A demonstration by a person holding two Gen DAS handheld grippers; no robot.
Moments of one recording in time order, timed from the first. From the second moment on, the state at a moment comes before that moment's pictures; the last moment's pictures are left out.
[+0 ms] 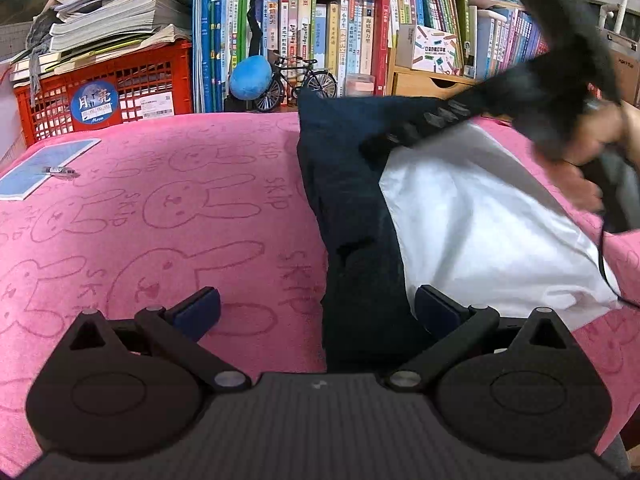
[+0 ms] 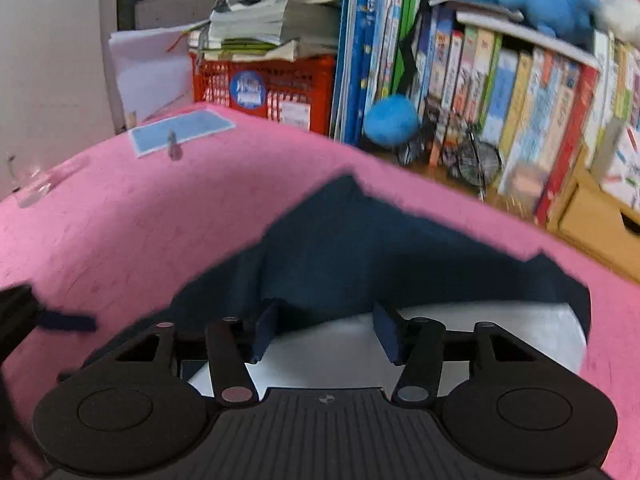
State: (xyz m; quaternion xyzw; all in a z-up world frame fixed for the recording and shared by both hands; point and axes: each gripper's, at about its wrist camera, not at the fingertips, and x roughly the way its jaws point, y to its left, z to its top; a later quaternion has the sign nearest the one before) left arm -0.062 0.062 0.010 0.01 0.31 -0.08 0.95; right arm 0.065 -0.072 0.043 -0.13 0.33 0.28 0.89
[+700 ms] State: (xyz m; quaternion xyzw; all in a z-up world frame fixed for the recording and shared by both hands) left arm -0.063 0.065 0.009 0.00 0.31 -0.09 0.95; right arm 0.094 -0.065 0.034 -0.07 0.30 0.29 0.91
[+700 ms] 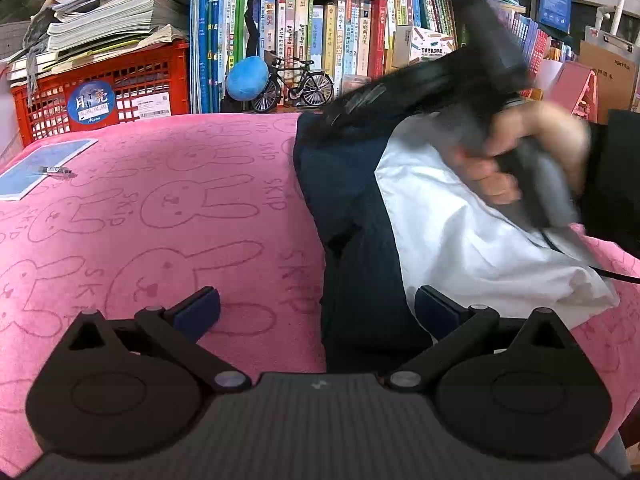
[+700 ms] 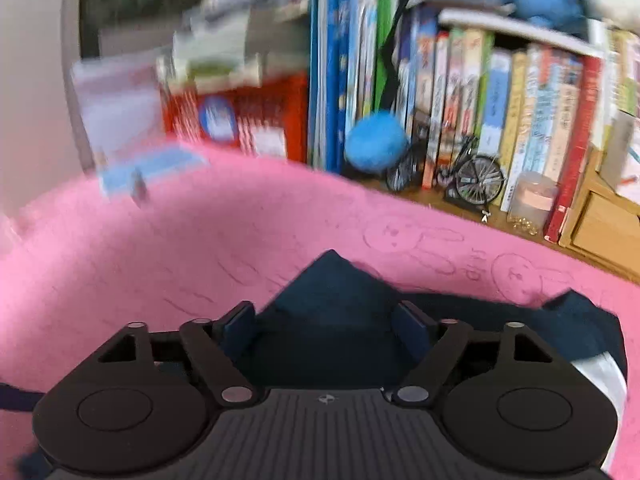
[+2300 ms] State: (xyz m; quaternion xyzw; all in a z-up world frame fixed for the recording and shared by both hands) left arm -0.110 0.005 0.010 0.04 0.32 -0.08 0.94; right arm -0.153 -0.190 -0.024 -0.04 0.27 0.15 0.95
